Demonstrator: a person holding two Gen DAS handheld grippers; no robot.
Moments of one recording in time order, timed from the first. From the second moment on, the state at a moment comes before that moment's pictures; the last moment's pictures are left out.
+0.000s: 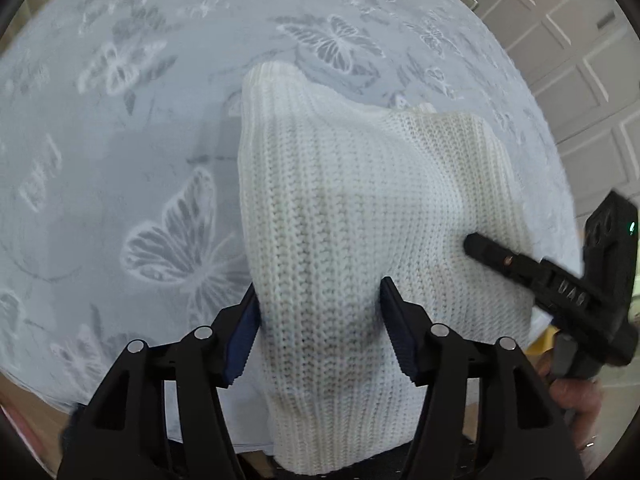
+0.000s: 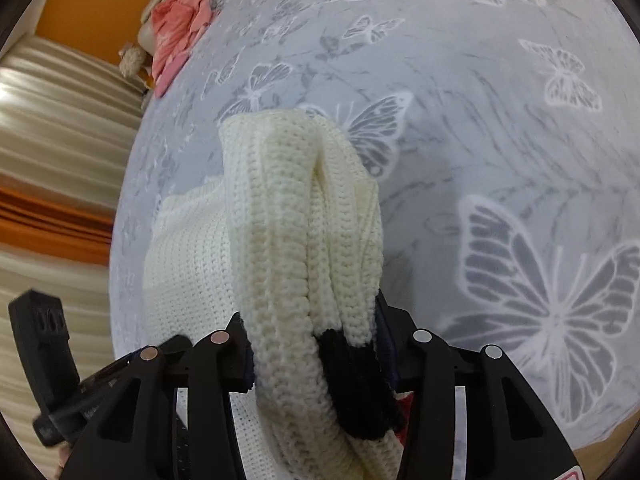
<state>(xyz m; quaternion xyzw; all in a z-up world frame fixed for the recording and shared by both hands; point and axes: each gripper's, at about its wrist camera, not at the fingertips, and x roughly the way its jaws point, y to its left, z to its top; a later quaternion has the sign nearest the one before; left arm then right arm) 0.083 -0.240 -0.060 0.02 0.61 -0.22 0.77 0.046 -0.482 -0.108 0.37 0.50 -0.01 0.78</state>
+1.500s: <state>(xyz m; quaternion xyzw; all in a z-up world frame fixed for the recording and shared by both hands) 0.006 -0.199 -0.044 0.05 0.61 -0.21 0.76 0.028 -0.465 -0.048 0.28 0.51 -0.01 0.82</state>
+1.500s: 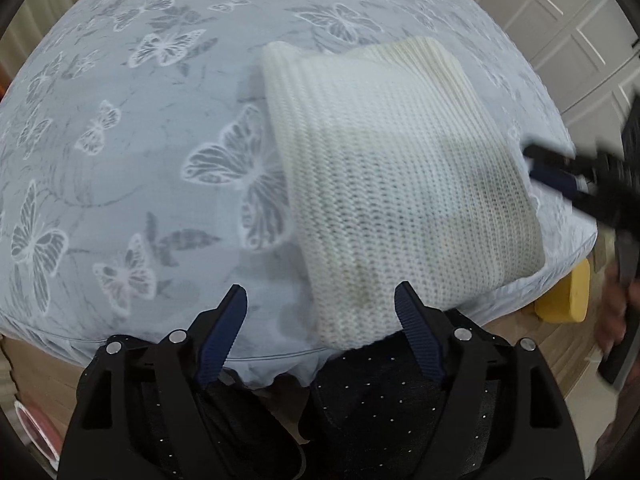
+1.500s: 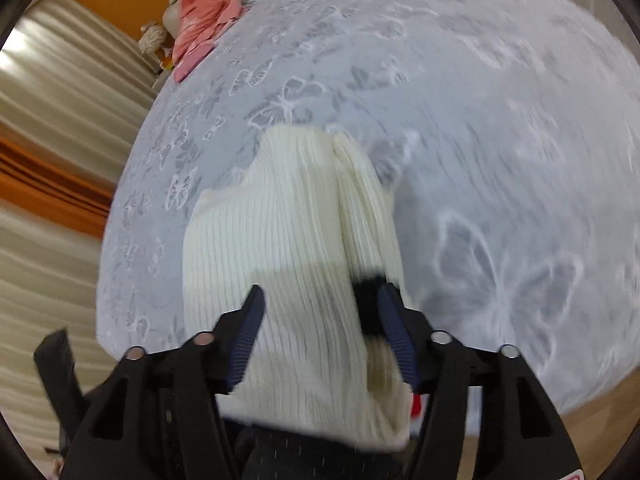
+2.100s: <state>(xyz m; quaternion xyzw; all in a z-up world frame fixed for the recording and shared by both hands) 0.021 -0.208 -0.047 0.06 0.61 -0.20 0.76 0.015 -0.481 -0.073 0.28 0.51 -0.04 0.81</state>
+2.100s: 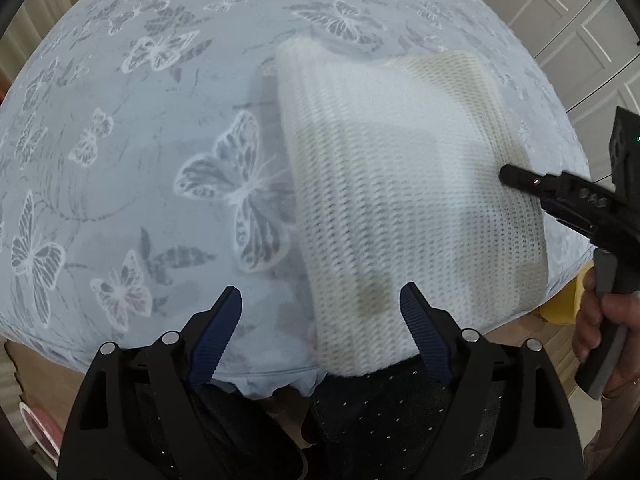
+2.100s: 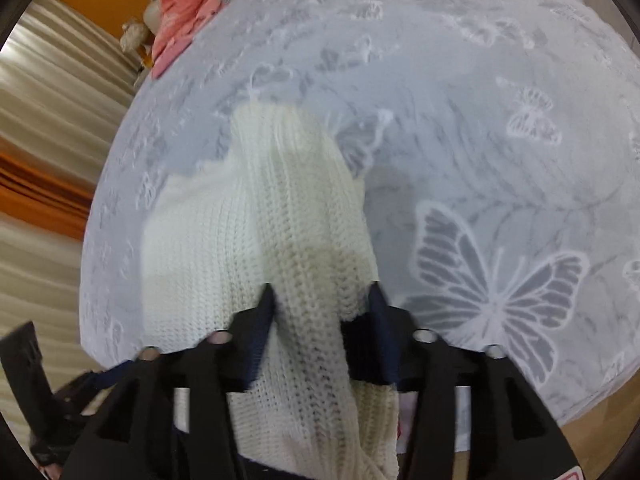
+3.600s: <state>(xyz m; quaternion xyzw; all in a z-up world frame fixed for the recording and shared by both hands) 0.063 -0.238 -0.053 0.03 0.60 -0.20 0.77 0.026 -0.479 -0.114 0.30 0.55 -0.04 0.78</state>
